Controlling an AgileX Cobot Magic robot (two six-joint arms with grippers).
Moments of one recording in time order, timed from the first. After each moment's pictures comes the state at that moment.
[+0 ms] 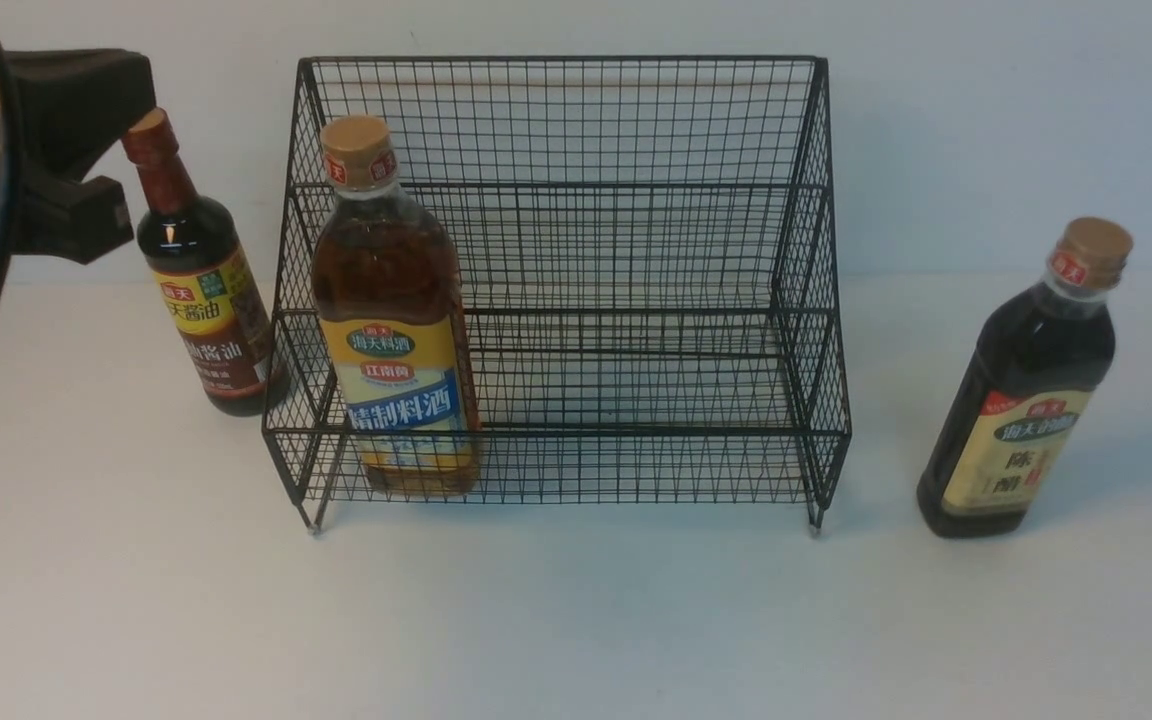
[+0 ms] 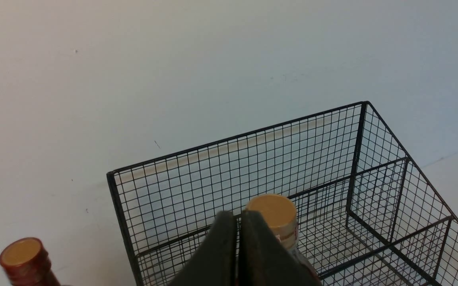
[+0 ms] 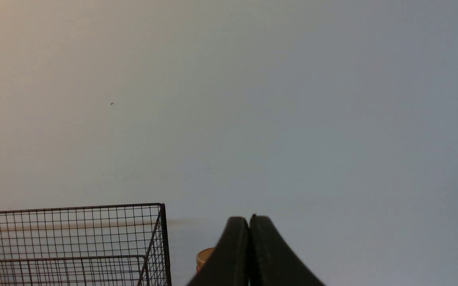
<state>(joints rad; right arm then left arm) -0.03 0.06 -0.30 0.62 0.18 -0.51 0.07 0.98 -0.86 1.79 -0.55 -1.73</state>
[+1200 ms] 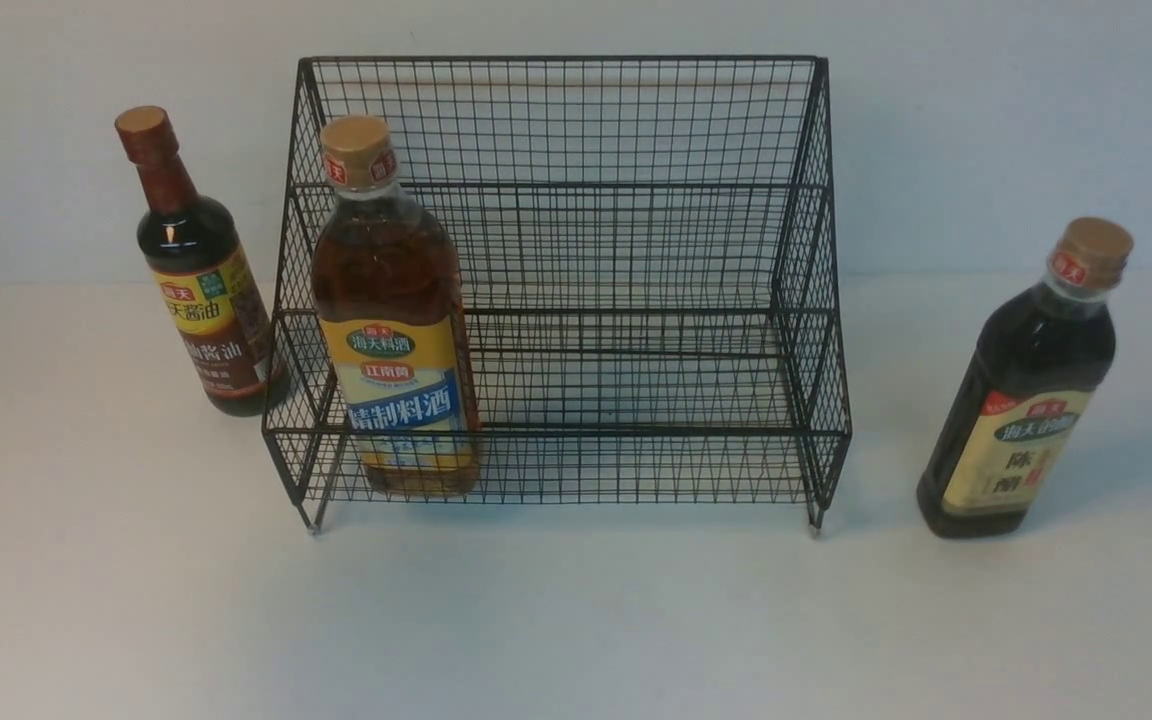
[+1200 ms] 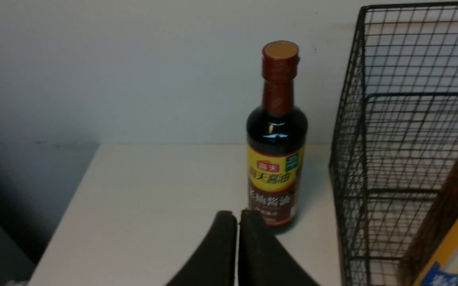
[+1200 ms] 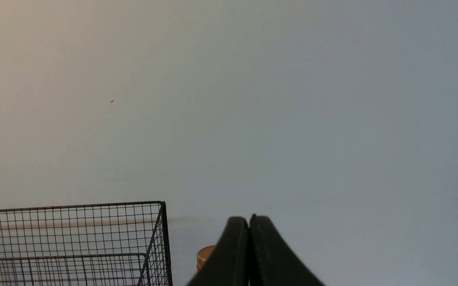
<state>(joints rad) -0.03 0.06 -0.30 0.63 0.18 -0.50 0.07 0.82 -0.73 0.05 0.35 -0.05</state>
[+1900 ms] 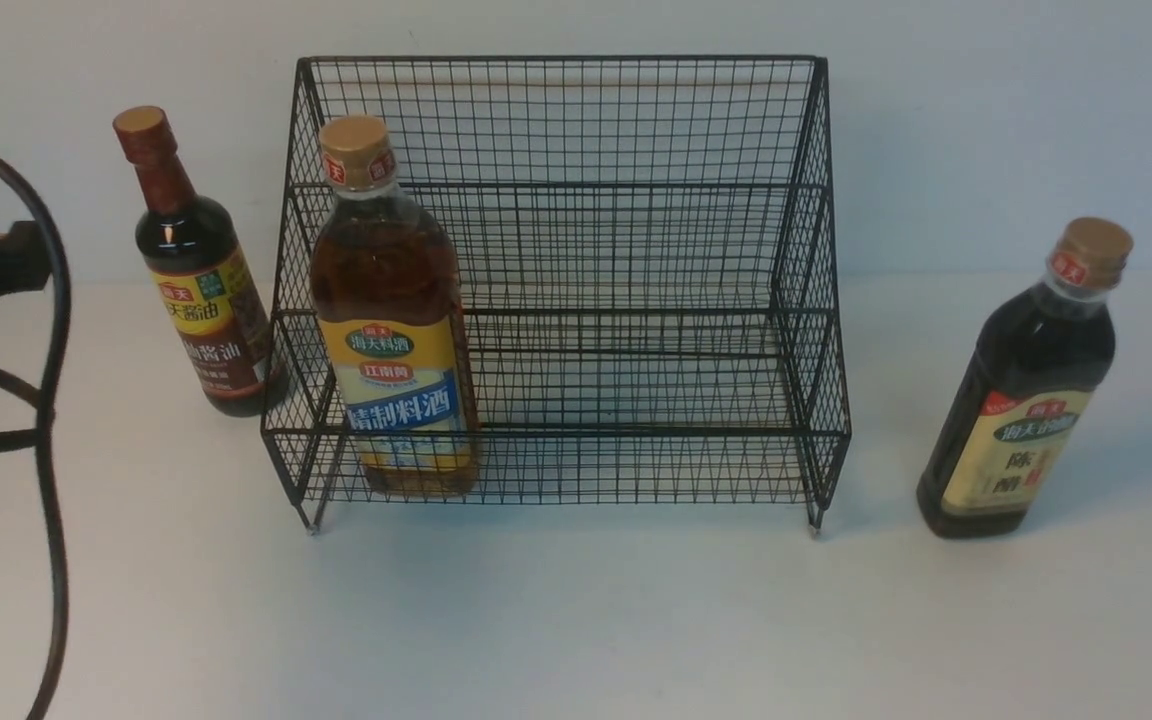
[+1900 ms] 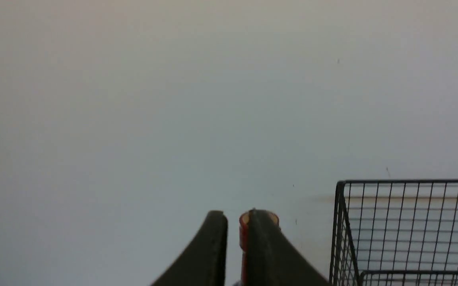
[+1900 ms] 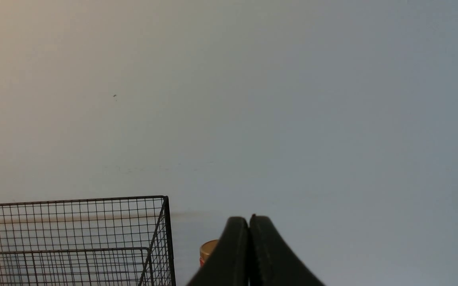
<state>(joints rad) -0.03 0.06 -0.30 0.63 0.20 -0.50 0.07 1.13 -0.55 0.03 -0.58 -0.07</state>
